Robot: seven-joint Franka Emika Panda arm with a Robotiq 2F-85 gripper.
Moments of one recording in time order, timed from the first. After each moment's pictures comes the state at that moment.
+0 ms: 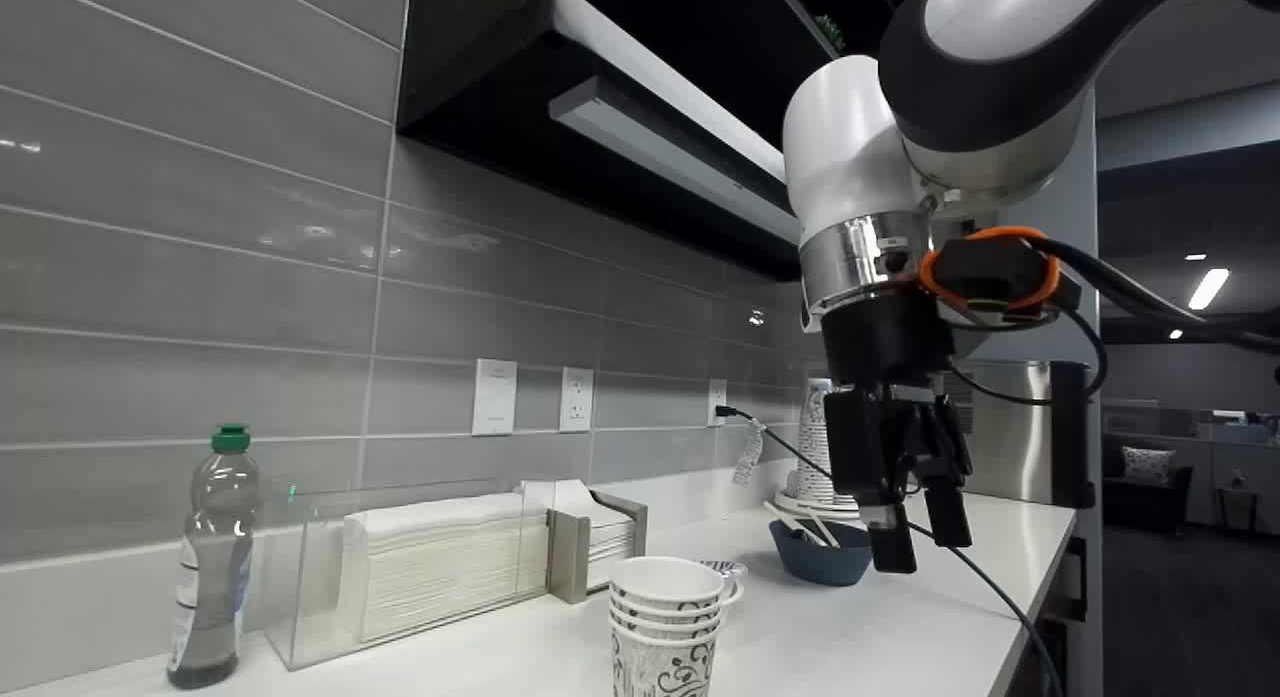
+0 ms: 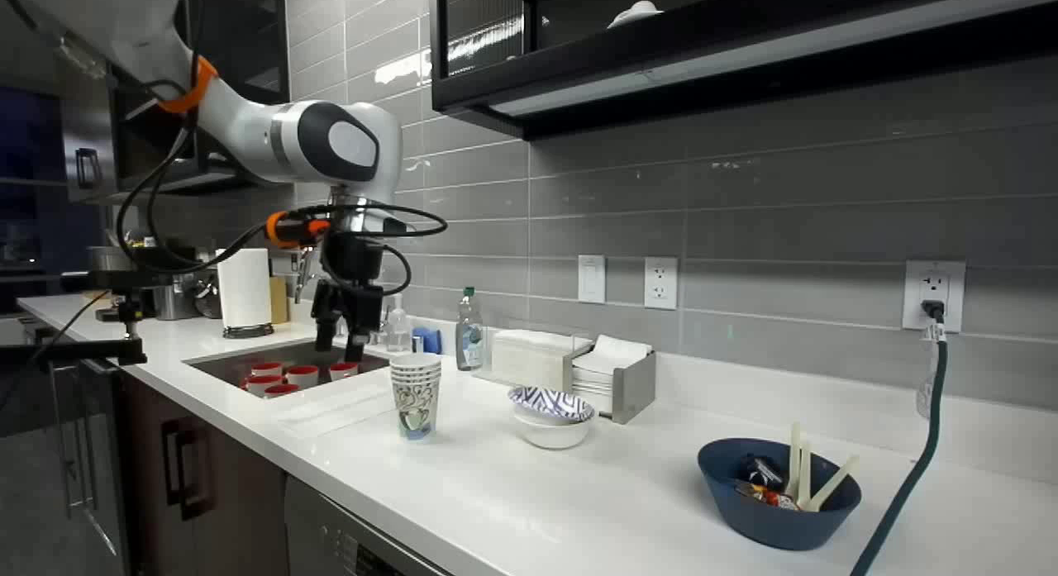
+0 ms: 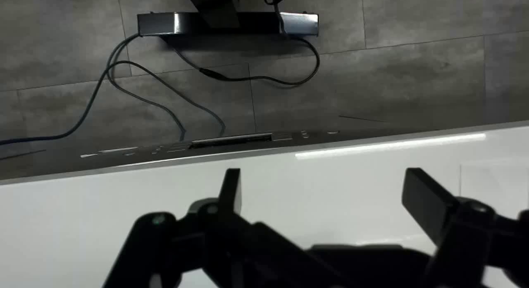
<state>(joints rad) 0.12 -0.31 0.23 -2.33 0.11 1.83 0.31</state>
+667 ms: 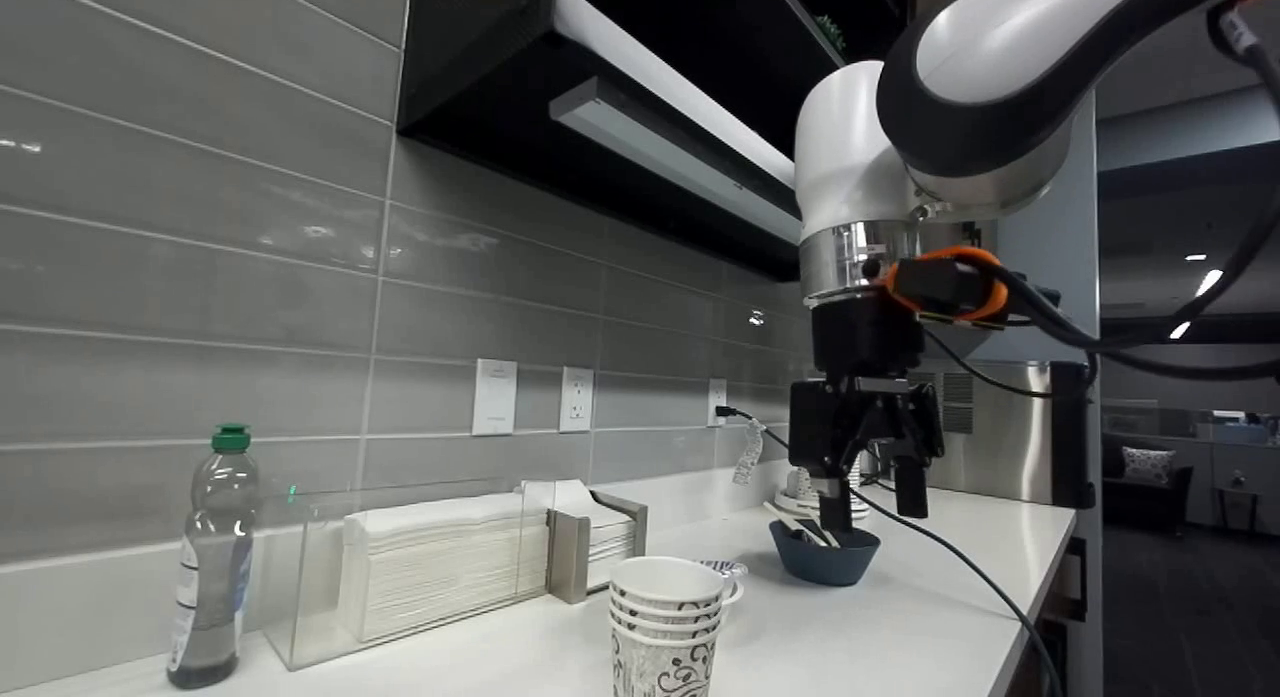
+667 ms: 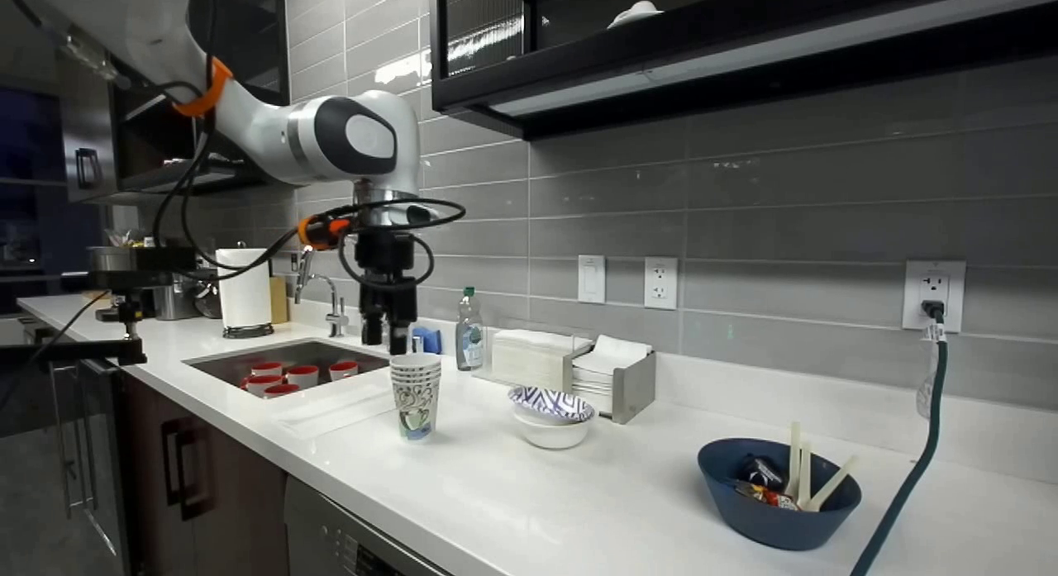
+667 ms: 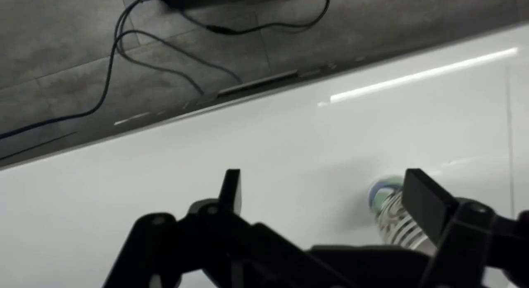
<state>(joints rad) 0.07 -0.31 0.20 -2.33 0.03 1.96 0.43</state>
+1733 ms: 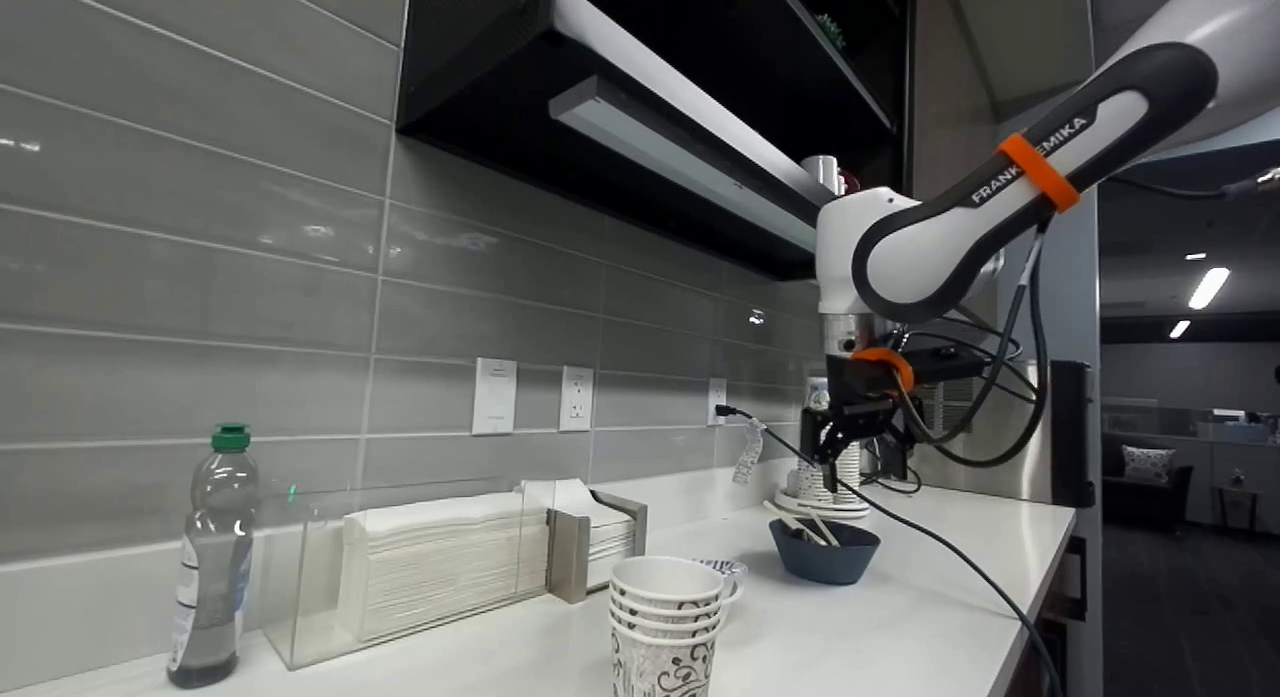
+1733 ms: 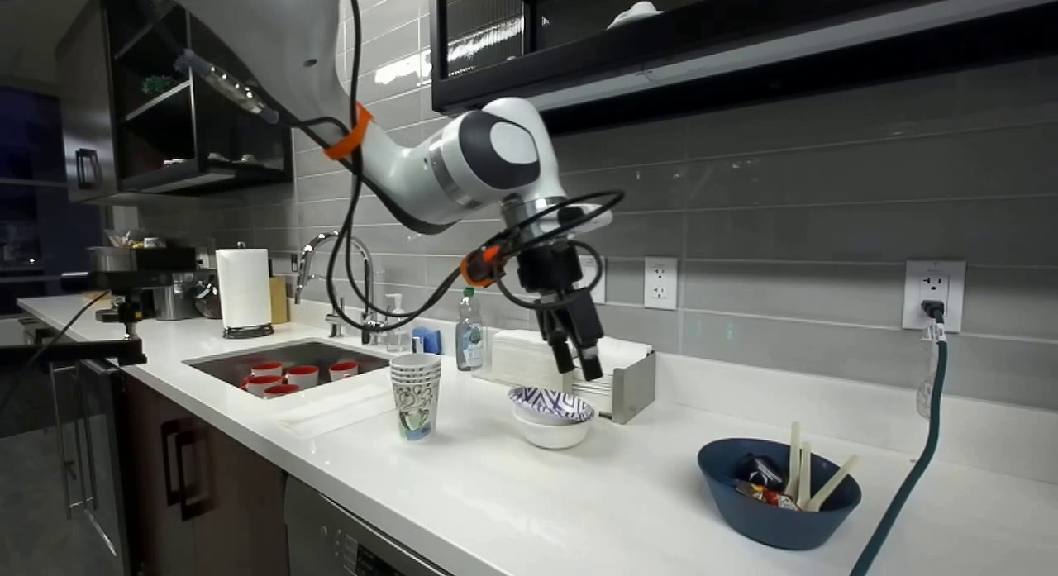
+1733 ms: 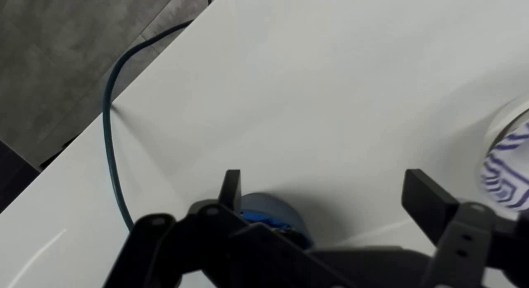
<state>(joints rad) -0.14 -0.06 0.00 -2.17 -0.36 2.21 0.64</state>
